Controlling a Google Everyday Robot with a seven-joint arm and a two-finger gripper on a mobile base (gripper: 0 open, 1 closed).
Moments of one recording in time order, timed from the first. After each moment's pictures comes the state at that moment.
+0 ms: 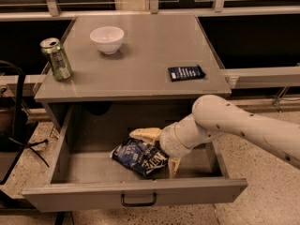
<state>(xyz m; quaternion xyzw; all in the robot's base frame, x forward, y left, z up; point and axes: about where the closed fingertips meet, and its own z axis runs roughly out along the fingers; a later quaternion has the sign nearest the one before) 0.488 -0.013 0.660 -0.91 0.23 0.05 0.34</state>
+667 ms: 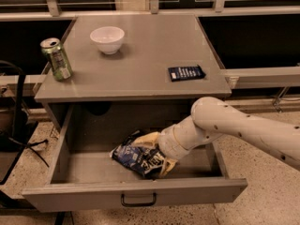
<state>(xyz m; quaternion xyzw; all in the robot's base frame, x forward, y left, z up) 0.488 -0.008 0.651 -0.90 0.24 0.07 0.34</state>
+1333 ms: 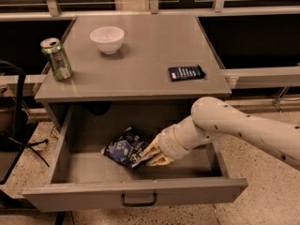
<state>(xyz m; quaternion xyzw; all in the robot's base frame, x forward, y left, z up) 0.488 -0.008 0.651 -0.90 0.24 0.07 0.34</state>
